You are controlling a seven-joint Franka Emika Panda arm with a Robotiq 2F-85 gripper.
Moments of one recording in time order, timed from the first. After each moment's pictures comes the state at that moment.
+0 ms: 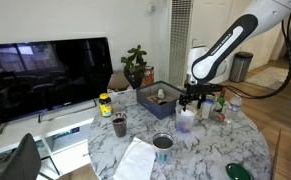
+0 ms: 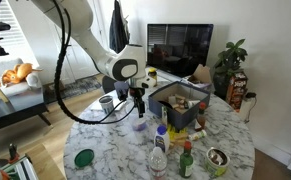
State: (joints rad) arm 0.05 0.33 -0.06 -2.25 0.08 2.57 0.44
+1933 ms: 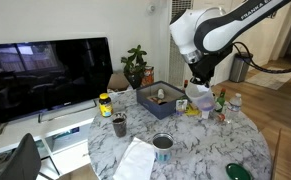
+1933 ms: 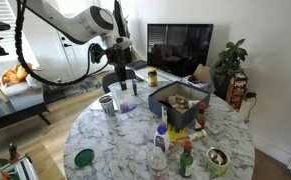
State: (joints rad) arm 0.20 0.06 0.03 -2.11 -0.47 1.78 0.82
